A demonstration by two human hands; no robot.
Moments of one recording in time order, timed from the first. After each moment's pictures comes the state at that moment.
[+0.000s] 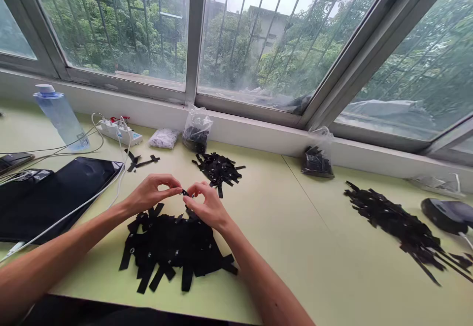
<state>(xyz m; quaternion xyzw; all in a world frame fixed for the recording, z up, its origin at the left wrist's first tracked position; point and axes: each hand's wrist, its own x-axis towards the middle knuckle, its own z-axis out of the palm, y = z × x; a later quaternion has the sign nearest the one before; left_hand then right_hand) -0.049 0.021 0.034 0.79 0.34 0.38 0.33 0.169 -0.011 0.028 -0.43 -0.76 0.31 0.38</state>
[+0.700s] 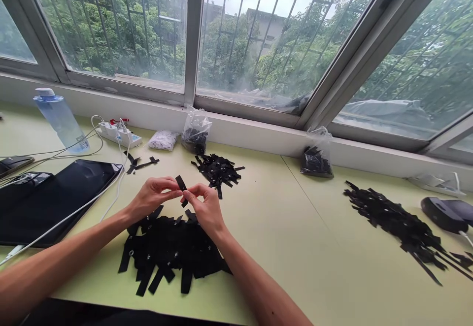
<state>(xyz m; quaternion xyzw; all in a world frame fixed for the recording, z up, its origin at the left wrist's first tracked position) -0.039 0.015 0.023 0.72 0.32 0.45 0.43 0.151 -0.020 0.027 -0.42 -0.66 0.37 0.50</state>
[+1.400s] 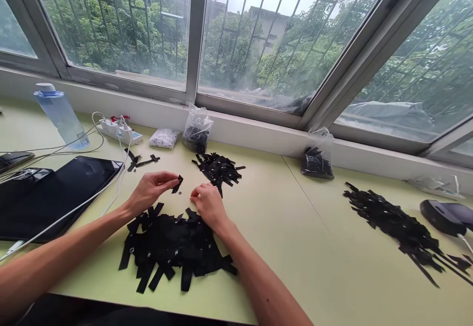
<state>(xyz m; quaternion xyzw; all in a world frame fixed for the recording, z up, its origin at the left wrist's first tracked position) -0.043 0.026 0.012 0.64 0.38 0.48 0.46 0.173 0.013 -0.012 -0.51 -0.80 0.13 0.29</state>
